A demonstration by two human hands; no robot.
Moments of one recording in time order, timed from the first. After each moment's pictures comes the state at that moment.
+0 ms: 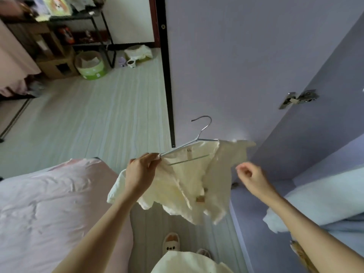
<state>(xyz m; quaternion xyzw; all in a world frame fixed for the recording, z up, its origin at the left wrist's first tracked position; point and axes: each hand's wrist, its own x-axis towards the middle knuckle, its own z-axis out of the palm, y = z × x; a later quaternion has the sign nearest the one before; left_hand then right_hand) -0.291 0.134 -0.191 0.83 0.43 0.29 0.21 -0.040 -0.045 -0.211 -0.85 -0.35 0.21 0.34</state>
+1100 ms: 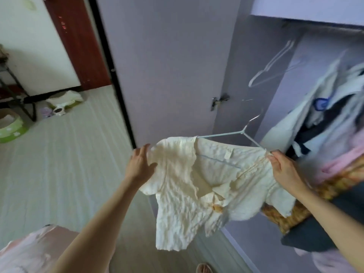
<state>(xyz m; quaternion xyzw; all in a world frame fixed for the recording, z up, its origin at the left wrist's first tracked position) -0.224 0.150 -0.153 0.91 0.29 0.13 0.27 -0.073 -0.205 -0.128 -0.92 -0.22 -0.10 0.31</state>
